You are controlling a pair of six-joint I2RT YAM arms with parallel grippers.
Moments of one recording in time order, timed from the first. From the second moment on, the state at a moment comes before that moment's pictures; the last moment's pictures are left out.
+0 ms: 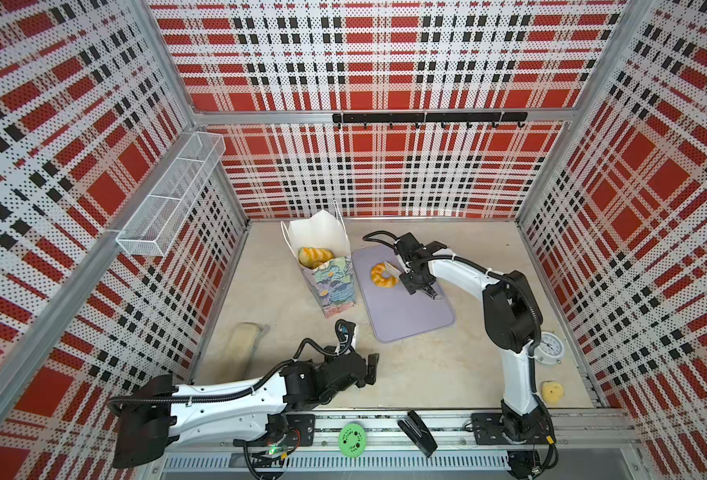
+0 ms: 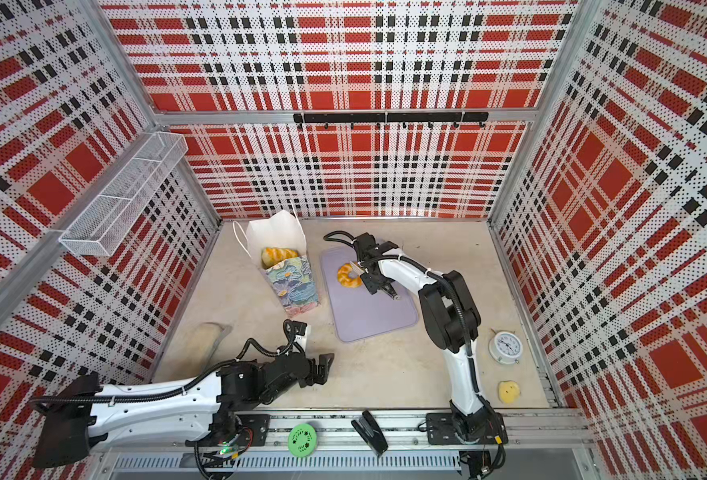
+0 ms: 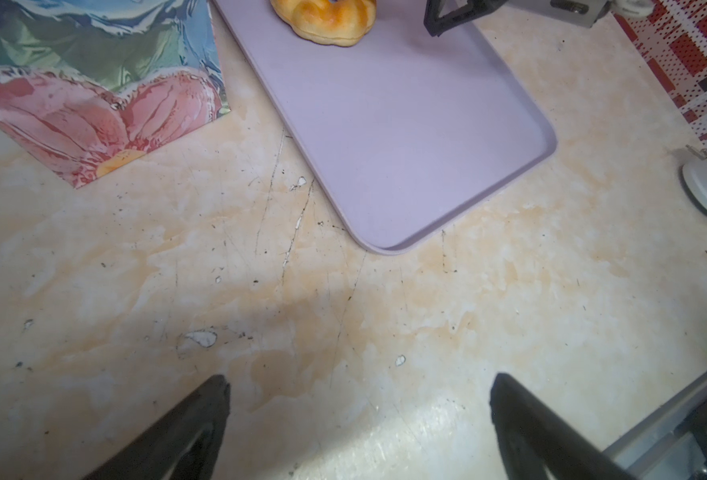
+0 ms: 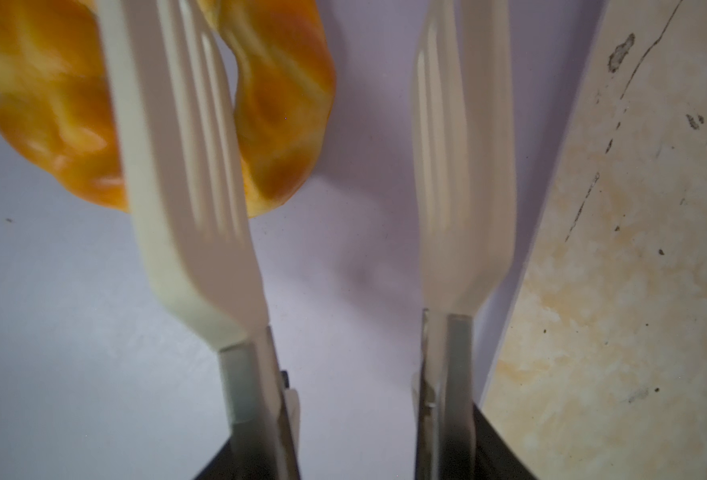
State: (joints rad) left arm -1.24 0.96 0.44 -0.28 -0.50 -0.82; right arm 0.57 2.09 1.67 -0.88 0.26 -0.02
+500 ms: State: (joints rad) left arm -1.24 0.92 0.42 -0.29 -0.51 -0.83; right arm 0.57 1.97 1.48 -0.93 0.29 -0.03
